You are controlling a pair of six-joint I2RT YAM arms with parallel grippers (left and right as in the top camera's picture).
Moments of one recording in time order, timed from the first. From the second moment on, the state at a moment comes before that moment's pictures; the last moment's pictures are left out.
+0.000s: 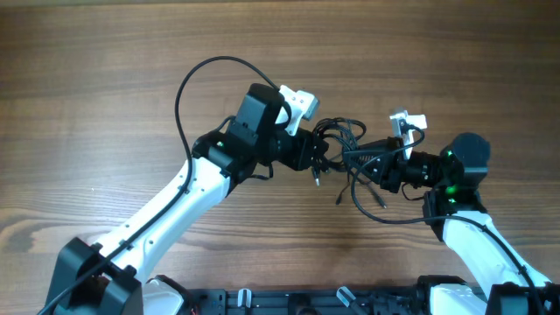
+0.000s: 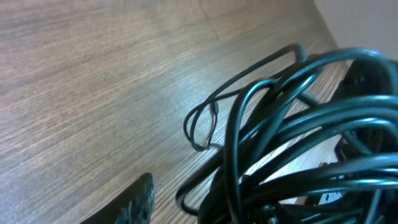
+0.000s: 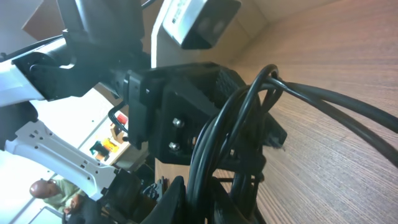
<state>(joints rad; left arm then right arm) -0.58 1.50 1.05 -0.33 0.48 -0.27 -0.02 1.27 0.39 0.77 -1.35 0.65</state>
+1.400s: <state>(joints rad) -0.64 1.48 1.05 -0.40 0.08 -0.34 -0.02 1.27 0.39 0.59 -1.25 0.61</state>
